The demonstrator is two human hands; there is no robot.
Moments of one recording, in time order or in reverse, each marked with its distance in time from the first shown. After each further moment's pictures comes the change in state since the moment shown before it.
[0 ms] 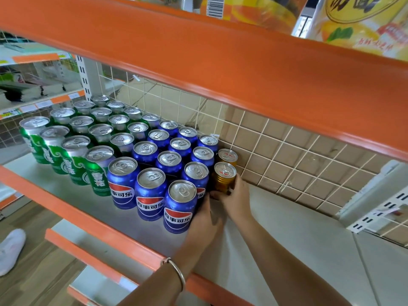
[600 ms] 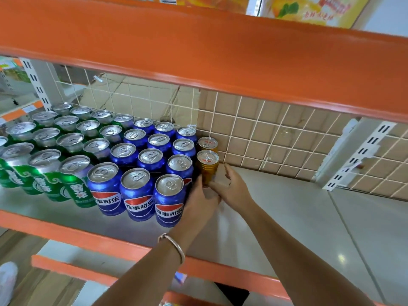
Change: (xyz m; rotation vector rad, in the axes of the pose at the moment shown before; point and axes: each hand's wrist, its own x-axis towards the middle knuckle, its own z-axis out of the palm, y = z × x) left_hand 0.018 0.019 -0.007 0.195 -0.099 -0.037; right_hand -0.027 -0.003 -0.031 -0.067 -0.079 0.065
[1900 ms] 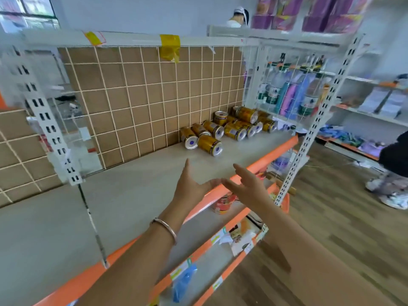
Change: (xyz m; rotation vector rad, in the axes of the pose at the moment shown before) left_hand -0.247 0.316 0.372 -0.167 -0.770 0.441; right_hand -0.382 0.178 -0.455 -0.130 0.739 0.532
